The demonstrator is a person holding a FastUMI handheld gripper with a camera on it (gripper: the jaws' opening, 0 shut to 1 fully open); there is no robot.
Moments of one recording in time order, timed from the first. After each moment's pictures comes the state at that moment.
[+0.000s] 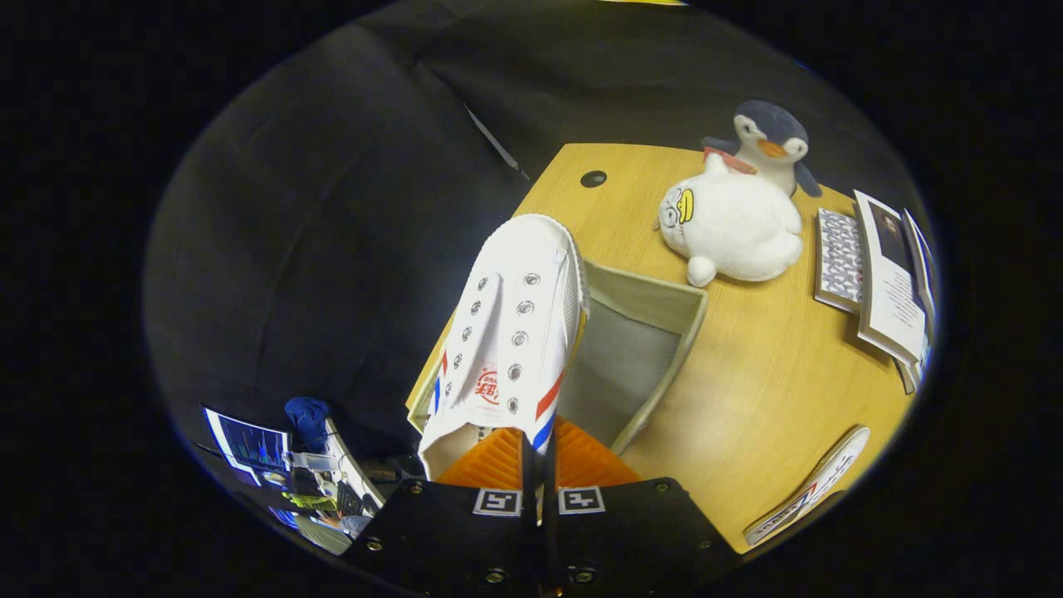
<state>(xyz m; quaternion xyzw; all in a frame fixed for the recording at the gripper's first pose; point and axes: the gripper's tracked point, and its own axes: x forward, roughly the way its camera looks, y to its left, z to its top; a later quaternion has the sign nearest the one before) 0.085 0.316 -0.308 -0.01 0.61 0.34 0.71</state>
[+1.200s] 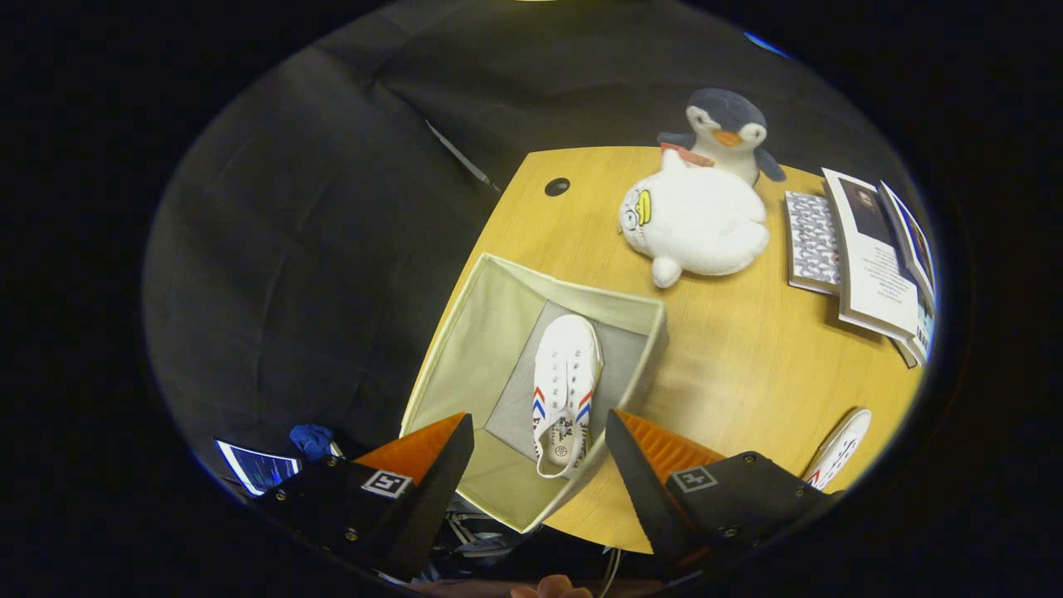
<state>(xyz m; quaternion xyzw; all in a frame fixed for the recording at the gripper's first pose) 0.115 0.271 -0.282 0.05 0.60 0.29 0.74</state>
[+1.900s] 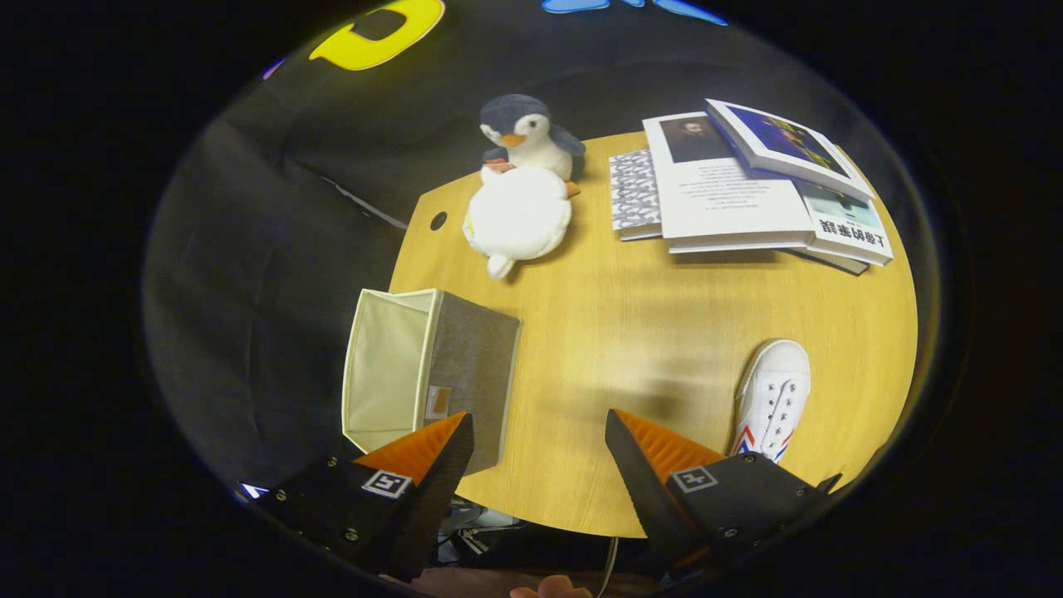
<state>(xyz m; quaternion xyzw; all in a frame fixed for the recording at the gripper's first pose) 0.116 0.089 -0.297 0.12 0.61 0.17 0.77</state>
